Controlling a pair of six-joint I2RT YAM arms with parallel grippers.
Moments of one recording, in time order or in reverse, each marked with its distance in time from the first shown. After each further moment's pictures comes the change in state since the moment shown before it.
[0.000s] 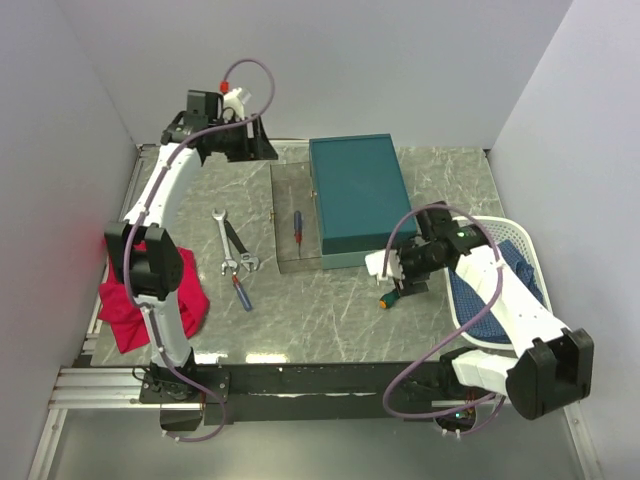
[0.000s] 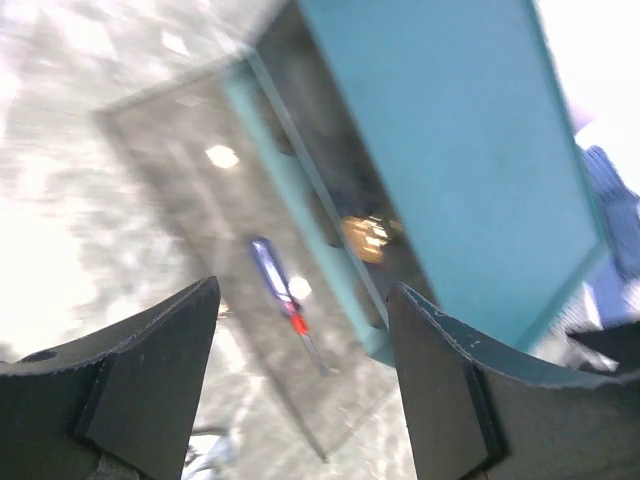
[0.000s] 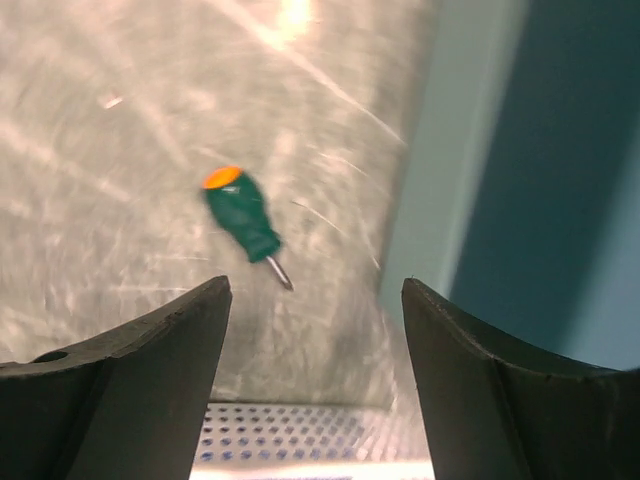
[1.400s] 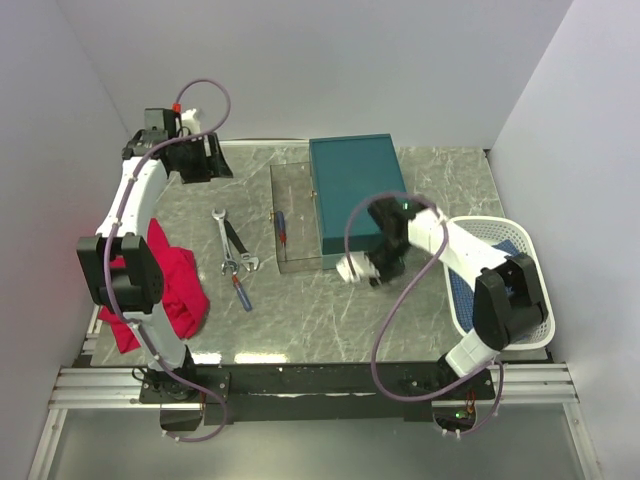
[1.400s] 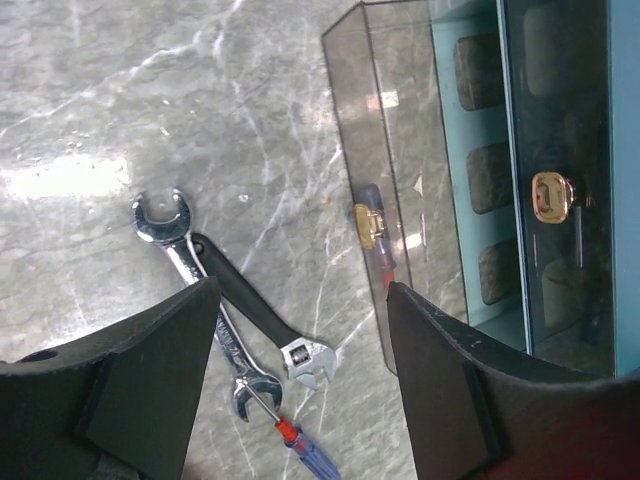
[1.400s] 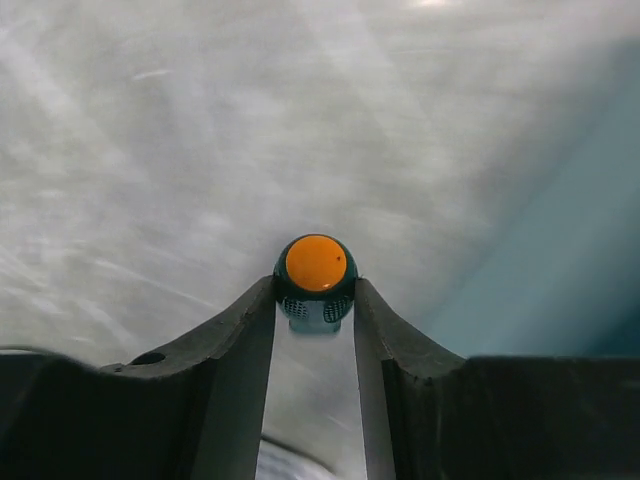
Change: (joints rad) left arm 0.200 -0.156 -0.234 -0.066 -0.163 0.079; right arm 0.189 0.409 0.145 -0.137 0.146 -0.202
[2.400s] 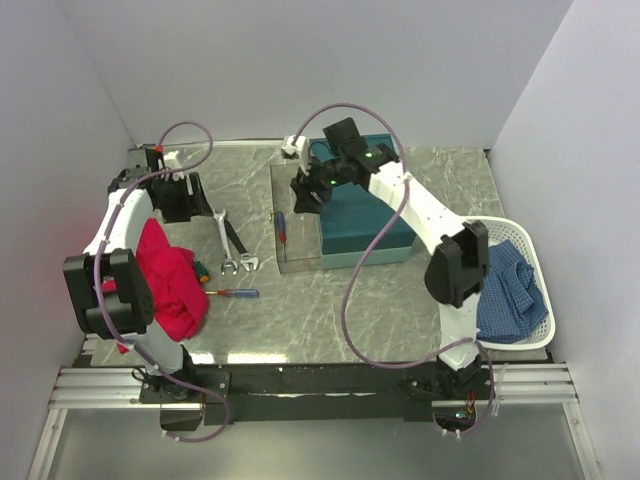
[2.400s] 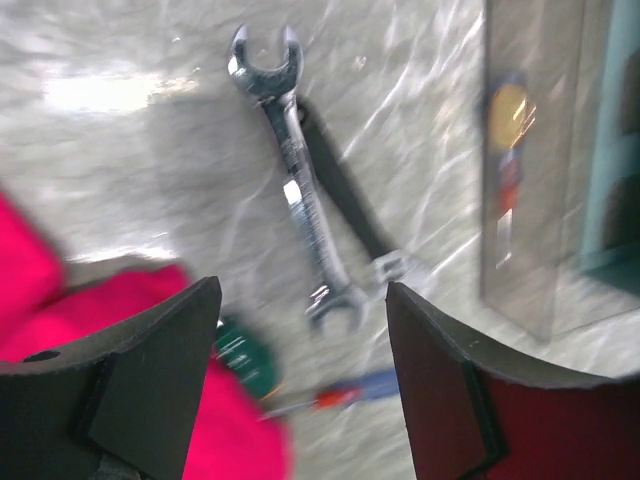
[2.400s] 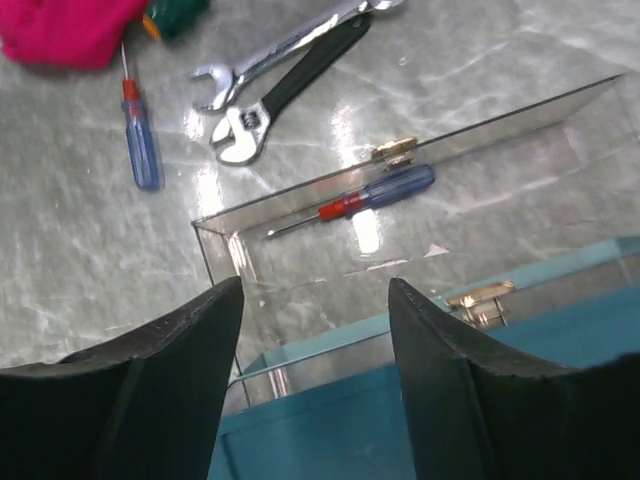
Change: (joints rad) left arm 0.129 -0.166 -0.398 0.077 -0.024 0.054; right arm 0.084 0.423 0.848 0.358 -0.259 1.130
